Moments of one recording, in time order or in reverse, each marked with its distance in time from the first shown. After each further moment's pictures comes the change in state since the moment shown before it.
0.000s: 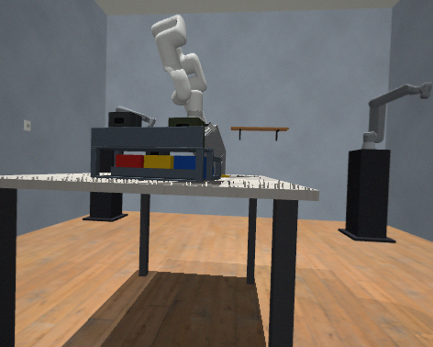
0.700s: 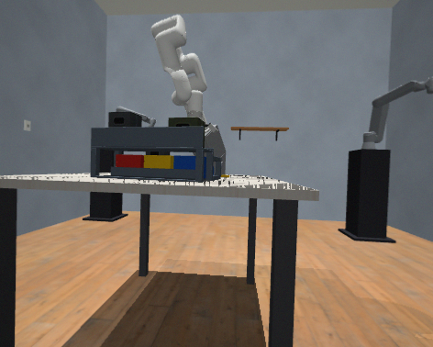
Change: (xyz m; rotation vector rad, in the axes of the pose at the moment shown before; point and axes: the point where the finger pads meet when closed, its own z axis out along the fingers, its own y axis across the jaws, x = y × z) arm 0.000 0.000 0.002 0.002 0.001 -0.002
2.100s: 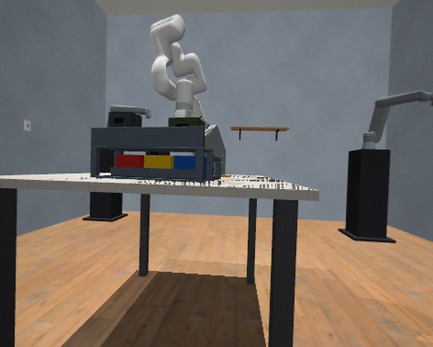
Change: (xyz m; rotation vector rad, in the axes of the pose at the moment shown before) arm -0.001 0.148 0.000 -0.015 0.001 0.006
